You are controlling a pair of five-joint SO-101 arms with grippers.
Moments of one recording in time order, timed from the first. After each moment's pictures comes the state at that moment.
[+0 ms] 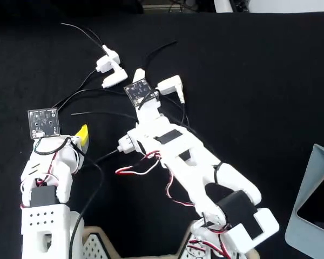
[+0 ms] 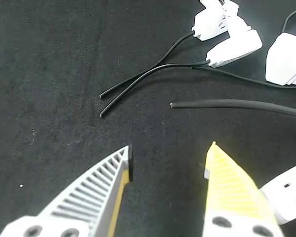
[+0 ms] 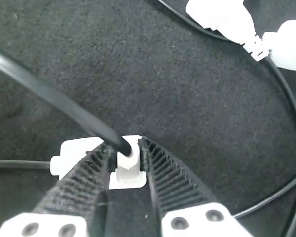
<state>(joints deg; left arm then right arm) -13.2 -77.1 83.5 35.3 -2.2 -30.6 -4.3 48.1 21.8 0.4</state>
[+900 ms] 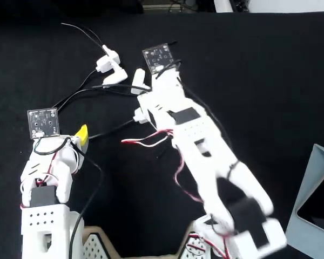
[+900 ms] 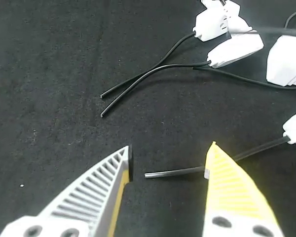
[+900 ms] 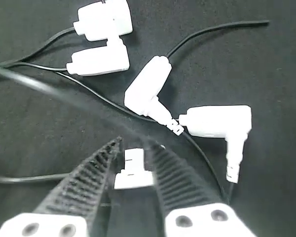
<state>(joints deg) -13.4 -77.1 83.5 35.3 -2.2 -22.9 -12.4 35.2 28.6 0.6</state>
